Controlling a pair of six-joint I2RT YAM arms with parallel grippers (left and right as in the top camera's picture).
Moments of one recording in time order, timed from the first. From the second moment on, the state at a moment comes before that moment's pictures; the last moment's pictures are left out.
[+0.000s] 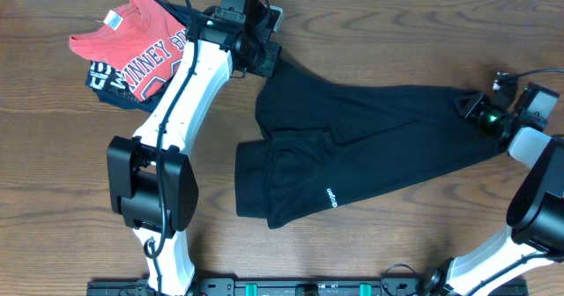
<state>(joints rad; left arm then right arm) -0.30 2.01 1.81 -0.89 0.25 0.02 -0.49 1.92 0.96 0.09 -0.67 0.27</state>
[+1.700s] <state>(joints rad) -0.49 2.01 1.78 -1.37 0.57 0.00 -0.52 1.92 1.03 0.38 -0.63 0.30</state>
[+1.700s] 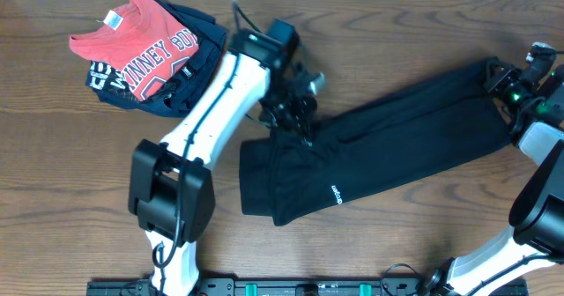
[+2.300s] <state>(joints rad) -0.57 2.01 1.50 -1.31 0.43 -0.12 -0.58 1.92 1.03 0.15 -0.56 0.18</state>
